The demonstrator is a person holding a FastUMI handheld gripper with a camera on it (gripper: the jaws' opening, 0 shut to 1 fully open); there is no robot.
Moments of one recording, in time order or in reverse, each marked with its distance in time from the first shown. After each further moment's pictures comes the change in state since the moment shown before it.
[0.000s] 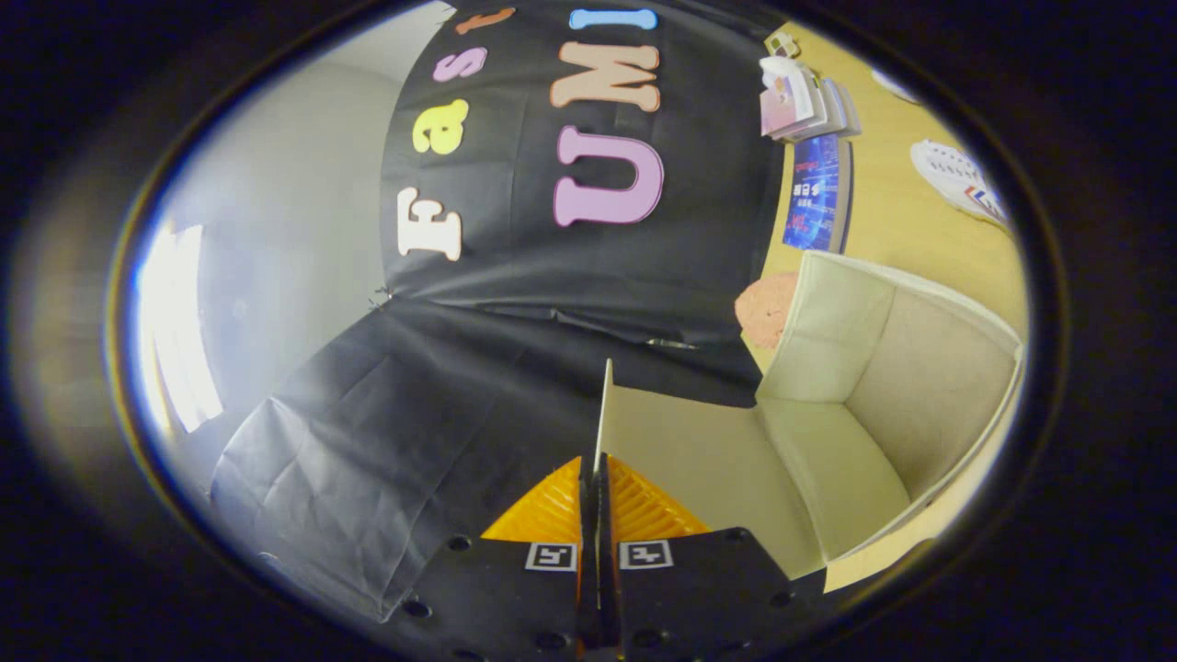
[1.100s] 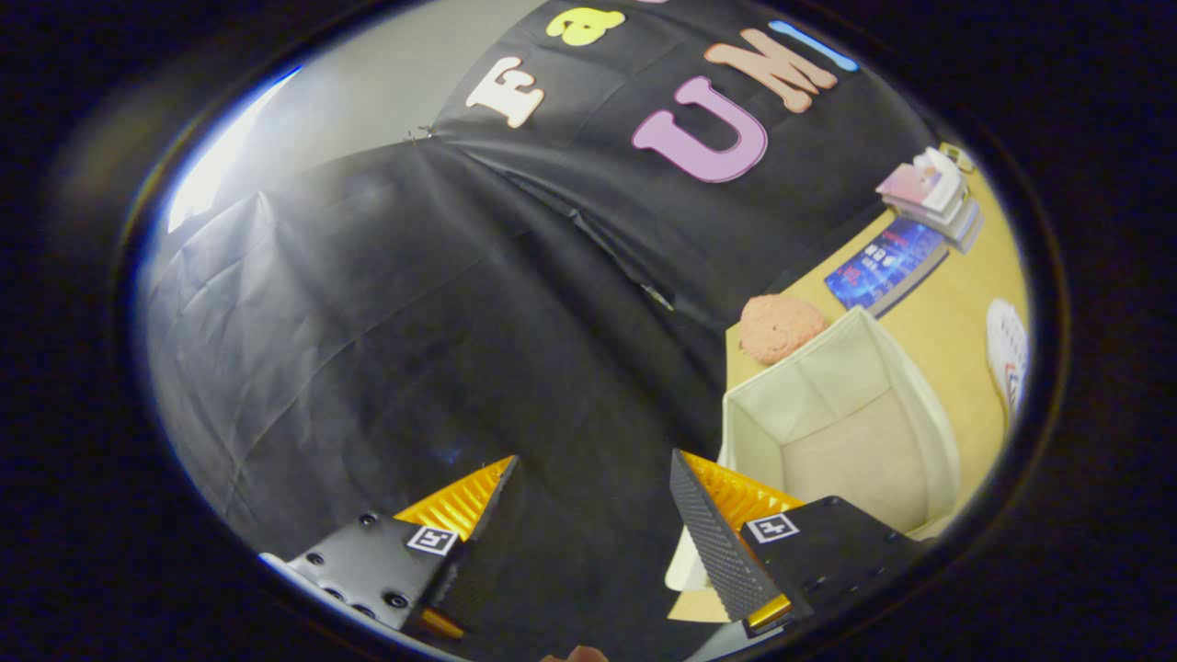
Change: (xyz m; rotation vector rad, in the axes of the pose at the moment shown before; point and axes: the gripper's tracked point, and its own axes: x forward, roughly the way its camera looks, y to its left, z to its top) arm 0.005 -0.034 -0.022 -0.603 0.214 -0.129
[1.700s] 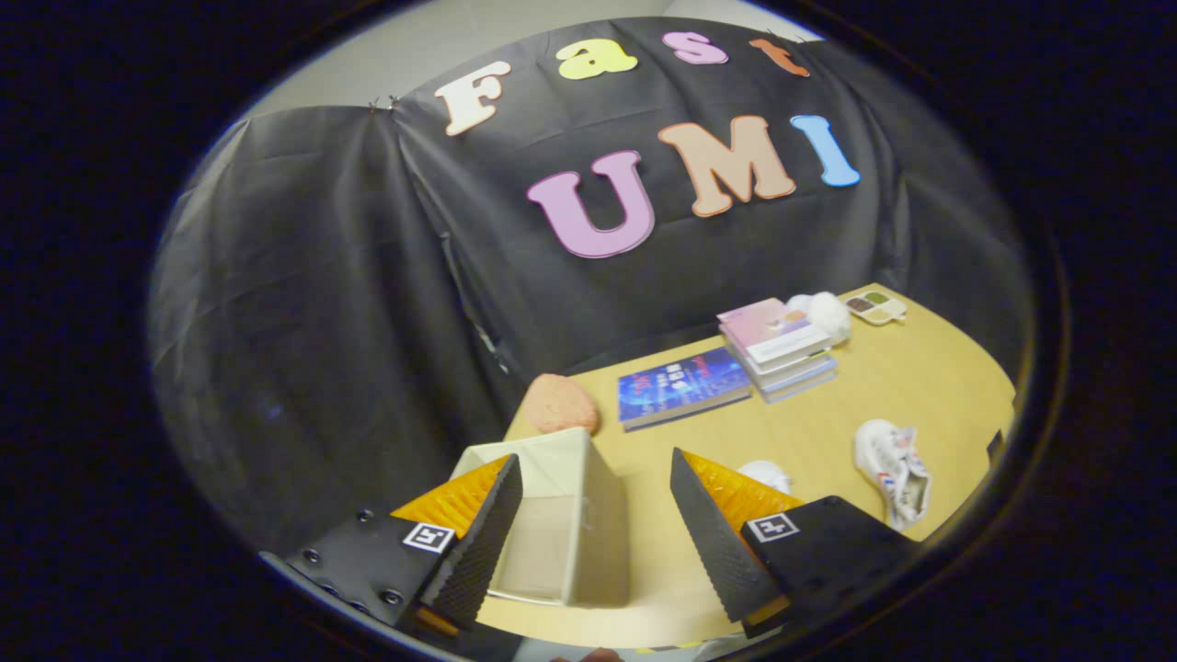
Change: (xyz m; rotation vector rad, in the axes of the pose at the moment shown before) arm -0.122 -0.203 0.131 -0.312 -0.086 -0.506
